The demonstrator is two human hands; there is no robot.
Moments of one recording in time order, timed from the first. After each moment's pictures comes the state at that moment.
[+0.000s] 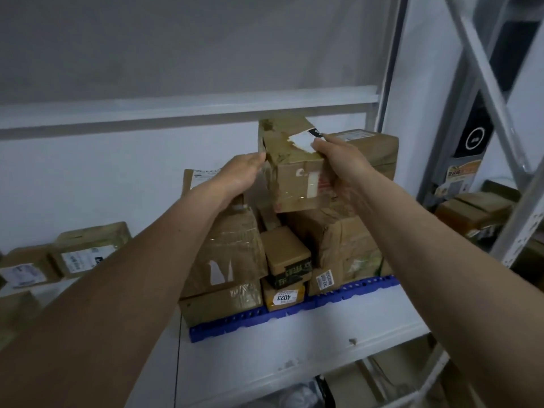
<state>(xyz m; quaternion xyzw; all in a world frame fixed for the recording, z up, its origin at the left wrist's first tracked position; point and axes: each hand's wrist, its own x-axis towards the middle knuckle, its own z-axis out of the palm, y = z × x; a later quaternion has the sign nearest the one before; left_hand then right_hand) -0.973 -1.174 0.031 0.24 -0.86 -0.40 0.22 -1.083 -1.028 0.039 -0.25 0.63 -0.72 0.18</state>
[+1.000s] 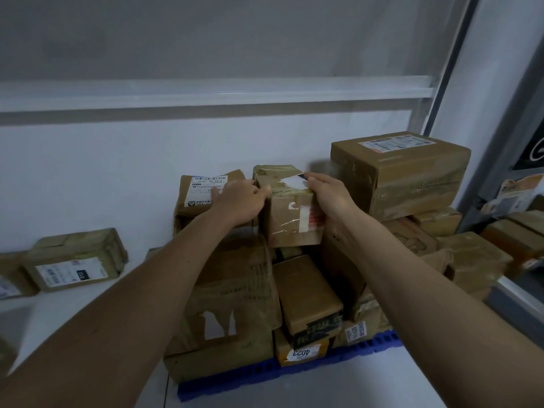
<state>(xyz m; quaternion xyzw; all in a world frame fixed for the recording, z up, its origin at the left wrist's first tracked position) -1.046 -1.286 -0.029 0.29 -0.93 -0.16 0.16 -1.156 -1.153 -0.028 -0.22 0.67 -0.67 0.23</state>
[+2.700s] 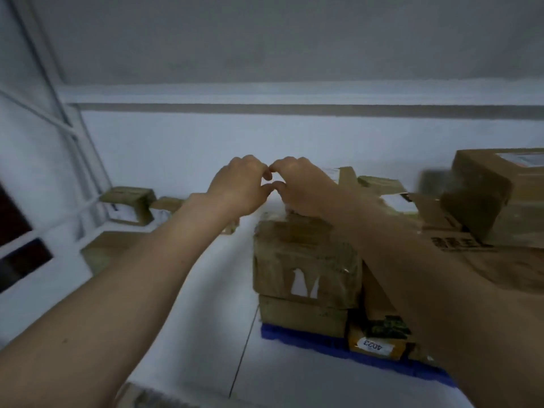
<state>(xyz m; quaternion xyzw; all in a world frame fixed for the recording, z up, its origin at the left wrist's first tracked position) -0.860 -1.261 0.020 0.44 -0.88 0.01 0.20 -0.984 -1.216 0.019 -0.71 0.68 -0.17 -0.07</state>
